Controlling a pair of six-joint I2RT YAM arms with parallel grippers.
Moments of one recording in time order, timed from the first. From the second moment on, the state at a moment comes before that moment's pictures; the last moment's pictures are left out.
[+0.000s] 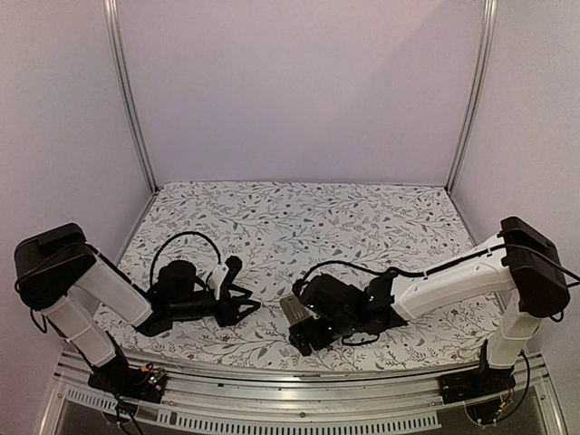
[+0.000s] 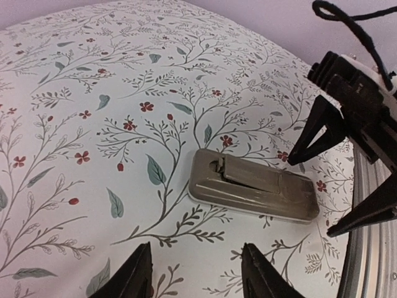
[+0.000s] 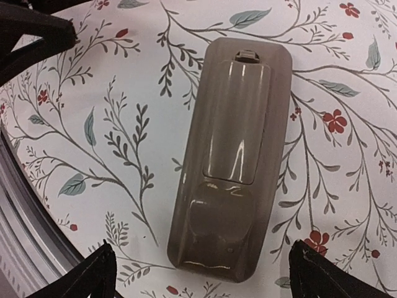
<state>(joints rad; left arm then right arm) -0.76 1.59 0.26 0.92 0.33 -0.16 1.25 1.80 1.00 -0.21 0.16 0.63</state>
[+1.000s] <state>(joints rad) -0.86 1.92 0.38 1.09 0.34 0.12 0.88 1.88 1.08 0.02 -0.46 0.22</state>
